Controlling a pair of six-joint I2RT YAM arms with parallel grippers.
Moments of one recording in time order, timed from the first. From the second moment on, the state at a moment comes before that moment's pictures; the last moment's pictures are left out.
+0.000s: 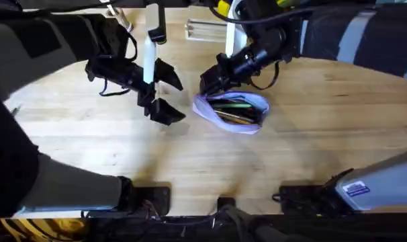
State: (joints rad) left arm 0.02 1.64 1.03 -1.02 0.82 1.38; right arm 0.50 1.73 1.21 -0.64 -0.64 0.31
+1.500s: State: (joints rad) left arm -0.12 1.64 1.03 -0.88 1.02 1.38; right arm 0.50 1.54 1.21 -0.68 -0.59 0.23
